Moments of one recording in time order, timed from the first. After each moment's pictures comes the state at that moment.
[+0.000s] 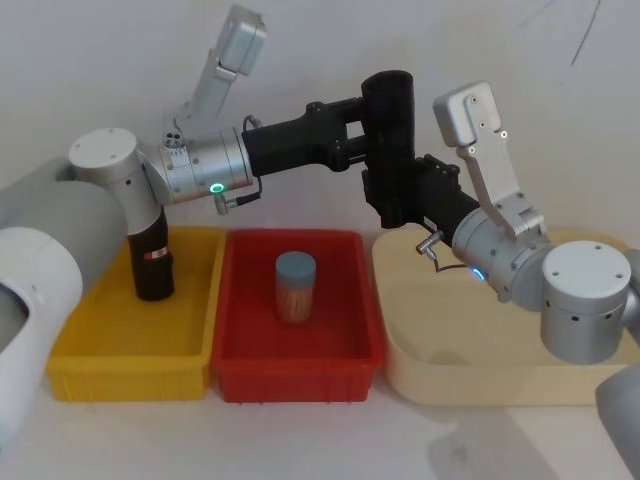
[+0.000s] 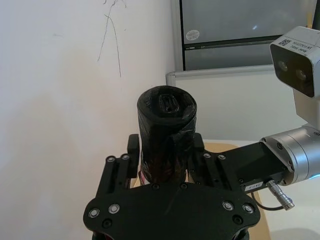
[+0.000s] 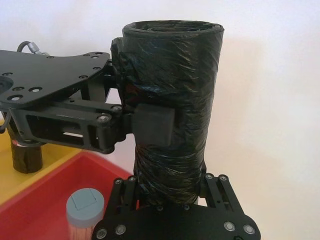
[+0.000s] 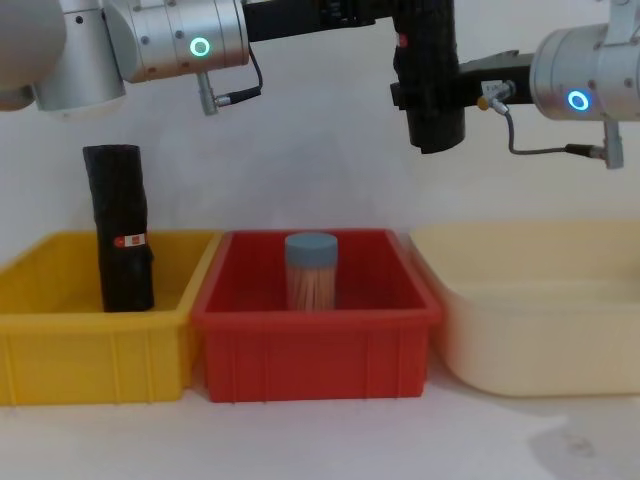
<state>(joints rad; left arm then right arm) -1.33 -0.04 0.62 -0.15 -0.71 -0.32 -1.26 0.66 0.23 -0.45 -1.37 0.16 0.28 0.22</state>
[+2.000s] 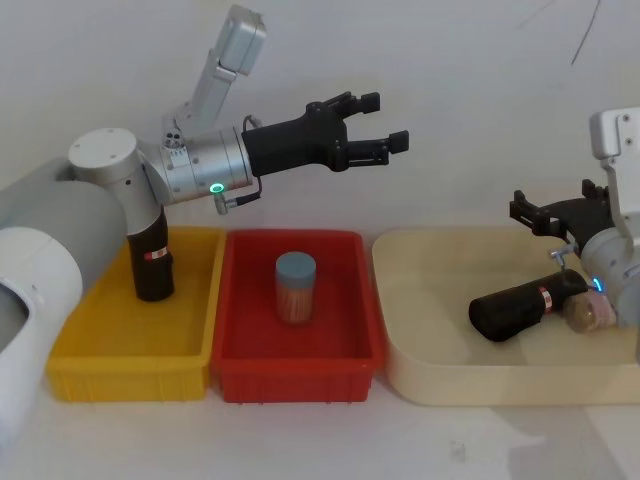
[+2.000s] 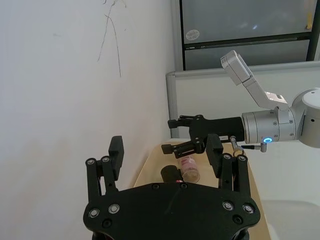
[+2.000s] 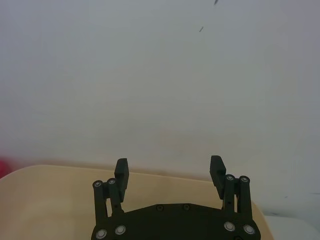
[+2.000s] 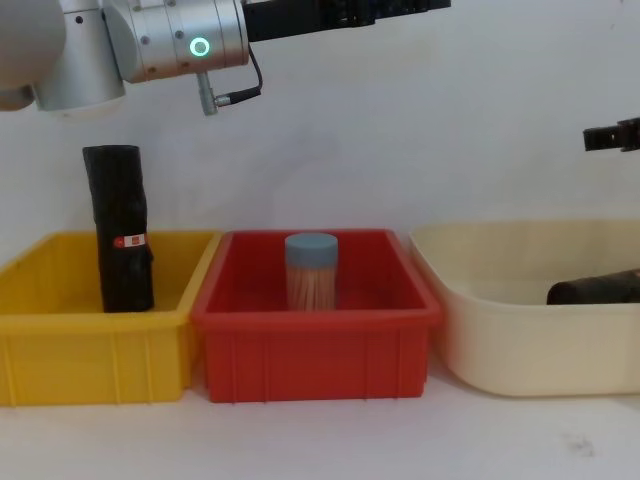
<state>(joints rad) -1.33 -0.04 0.62 -0.15 -0.71 -0.32 -1.26 0.59 0.27 -0.23 -1.33 0.14 0.39 0.00</state>
